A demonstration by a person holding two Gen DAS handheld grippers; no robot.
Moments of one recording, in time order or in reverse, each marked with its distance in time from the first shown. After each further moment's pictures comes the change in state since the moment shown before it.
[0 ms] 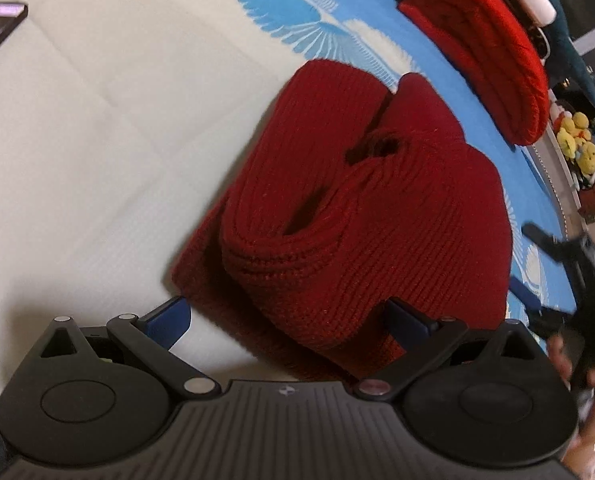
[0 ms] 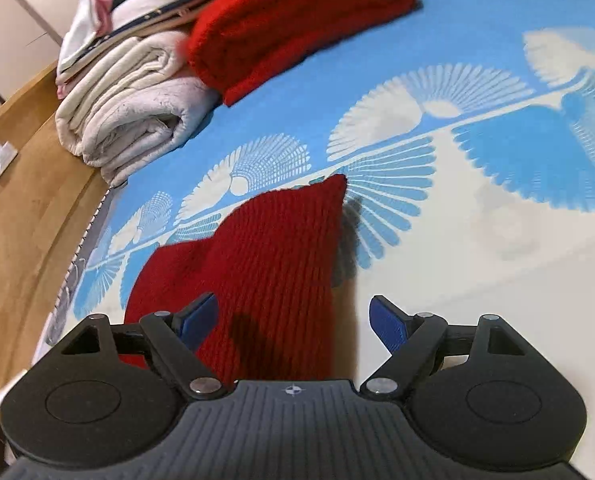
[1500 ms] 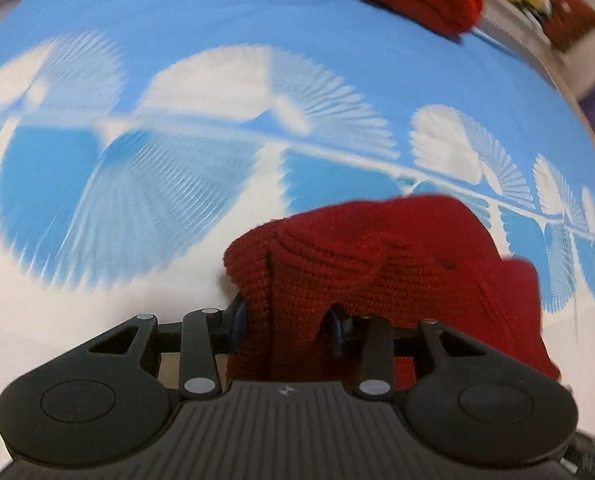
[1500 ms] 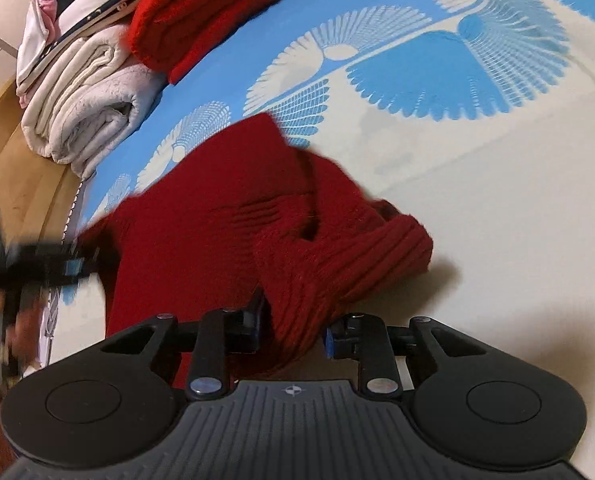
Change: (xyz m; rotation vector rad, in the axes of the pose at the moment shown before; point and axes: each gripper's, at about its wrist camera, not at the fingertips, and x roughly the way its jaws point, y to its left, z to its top) left arm 0.090 -0.174 0.155 0.618 0.140 0.068; right arm -0.080 -0.052 -0.047 0.098 0.062 -0.088
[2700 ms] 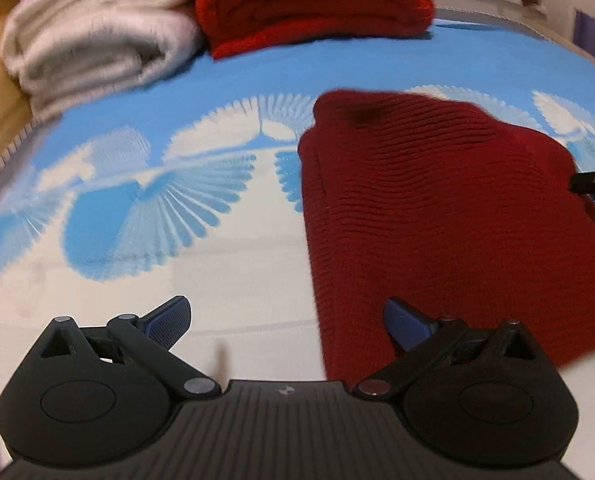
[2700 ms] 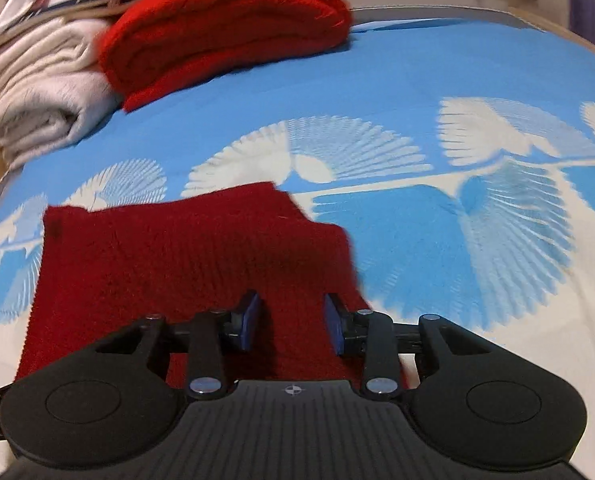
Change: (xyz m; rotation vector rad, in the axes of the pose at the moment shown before) left arm -0.020 -0.056 -0.135 0.268 -0.301 0.299; right arm 0.036 0.021 0.074 -0.245 -0.164 -0.265
